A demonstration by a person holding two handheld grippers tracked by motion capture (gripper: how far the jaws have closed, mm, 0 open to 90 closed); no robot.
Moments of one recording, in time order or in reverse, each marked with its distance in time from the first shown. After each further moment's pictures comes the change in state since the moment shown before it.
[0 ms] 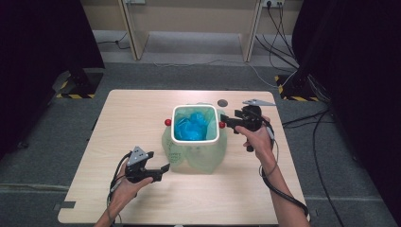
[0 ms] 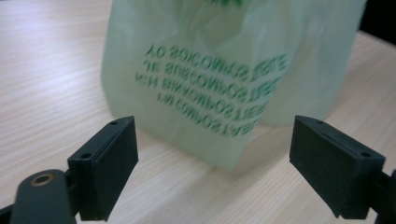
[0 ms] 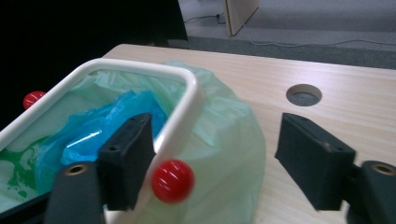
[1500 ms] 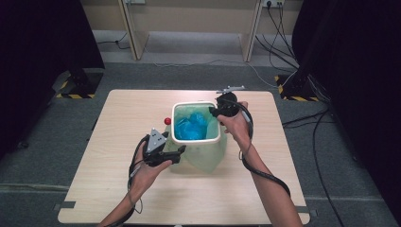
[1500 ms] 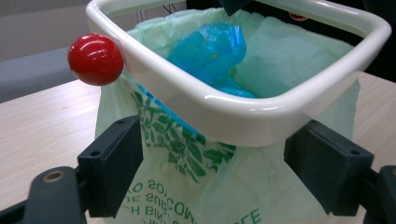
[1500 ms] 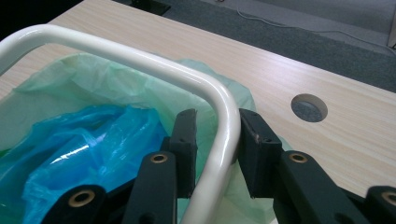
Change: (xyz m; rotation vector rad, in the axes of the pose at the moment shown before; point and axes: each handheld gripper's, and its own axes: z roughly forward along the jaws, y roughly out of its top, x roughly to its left) left arm -0.033 0.063 0.029 -0.112 0.099 0.119; right arm 0.038 0.038 0.047 0.169 -0.113 -0.150
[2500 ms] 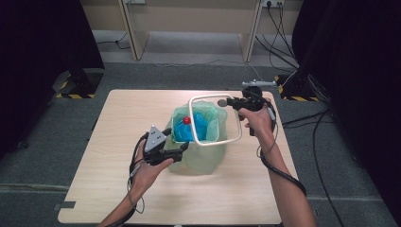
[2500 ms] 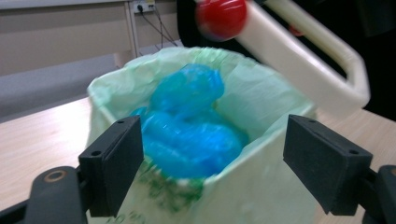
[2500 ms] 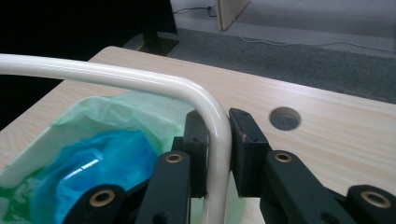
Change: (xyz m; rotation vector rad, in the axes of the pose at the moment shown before) left arm -0.001 0.013 -0.010 -0.056 -0.035 -0.017; right arm -0.055 -0.004 -0.053 -0.118 0.059 0.134
